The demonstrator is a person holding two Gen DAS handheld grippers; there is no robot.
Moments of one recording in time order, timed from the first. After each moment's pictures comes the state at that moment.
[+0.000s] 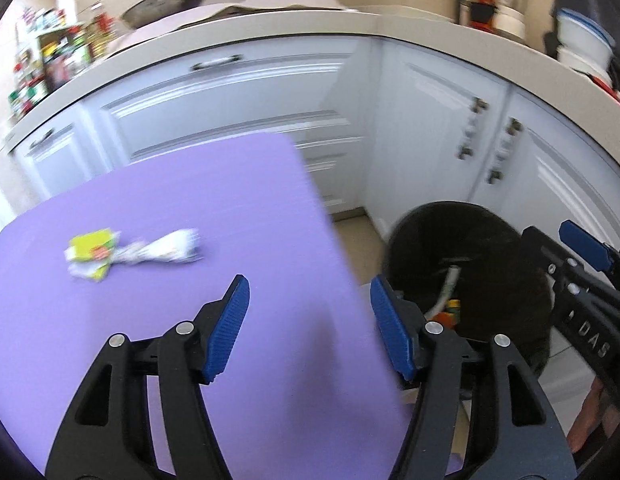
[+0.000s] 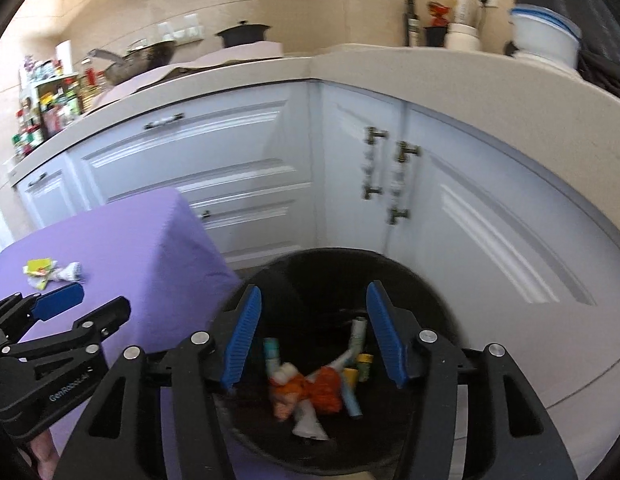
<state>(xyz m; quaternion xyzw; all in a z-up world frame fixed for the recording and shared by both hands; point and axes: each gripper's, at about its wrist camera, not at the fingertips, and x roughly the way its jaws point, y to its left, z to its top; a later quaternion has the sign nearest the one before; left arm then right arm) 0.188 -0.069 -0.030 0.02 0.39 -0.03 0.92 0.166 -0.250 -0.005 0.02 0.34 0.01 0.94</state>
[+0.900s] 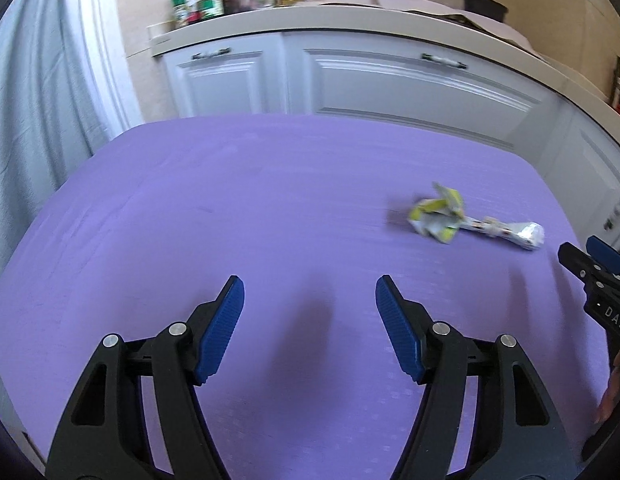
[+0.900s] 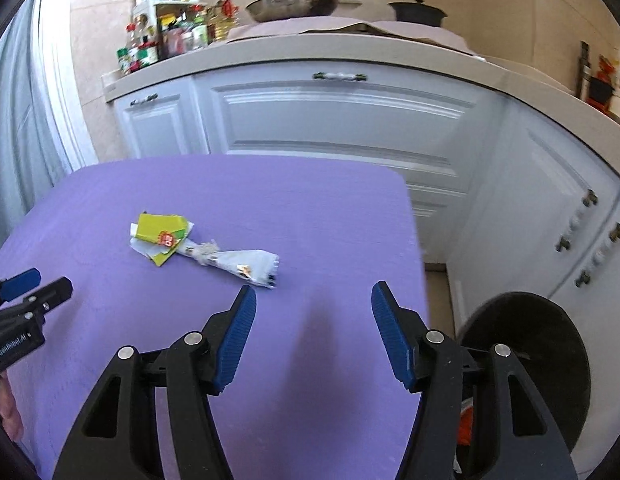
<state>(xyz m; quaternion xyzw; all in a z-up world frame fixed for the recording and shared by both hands) 0.130 0.166 -0.036 -0.07 0.40 0.18 0.90 0.203 -0.060 -0.020 -0.06 0.37 0.18 0.91</state>
